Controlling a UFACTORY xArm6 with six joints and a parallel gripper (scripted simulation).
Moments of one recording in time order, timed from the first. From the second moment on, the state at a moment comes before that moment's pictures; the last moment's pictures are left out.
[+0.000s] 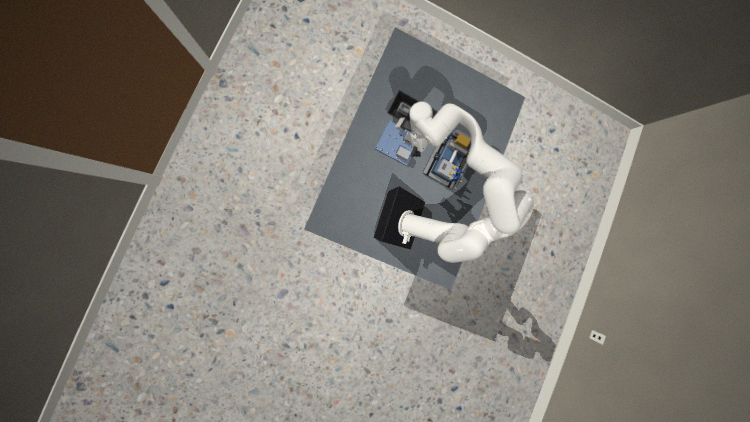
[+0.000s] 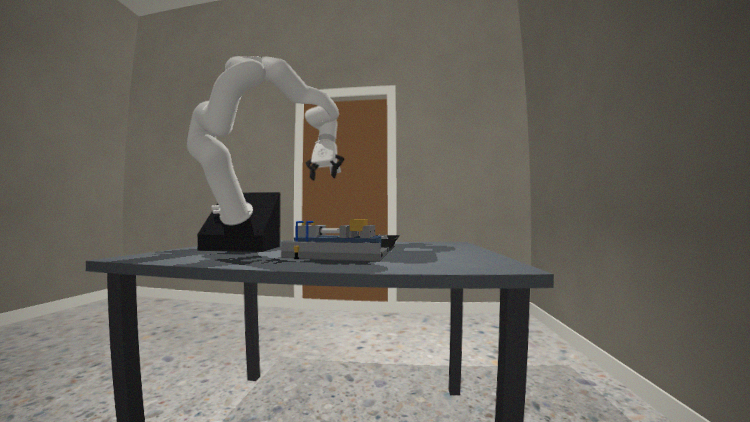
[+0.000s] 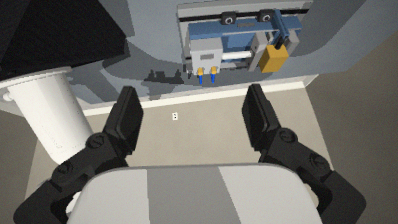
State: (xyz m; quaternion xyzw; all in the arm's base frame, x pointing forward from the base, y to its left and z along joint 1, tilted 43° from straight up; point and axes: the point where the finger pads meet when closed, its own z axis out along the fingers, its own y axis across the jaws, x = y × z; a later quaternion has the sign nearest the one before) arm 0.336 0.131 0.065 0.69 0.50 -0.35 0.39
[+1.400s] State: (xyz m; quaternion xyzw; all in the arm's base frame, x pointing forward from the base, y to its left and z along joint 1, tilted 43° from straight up) arm 0.405 0.120 -0.053 0.73 0.57 -0.25 0.27
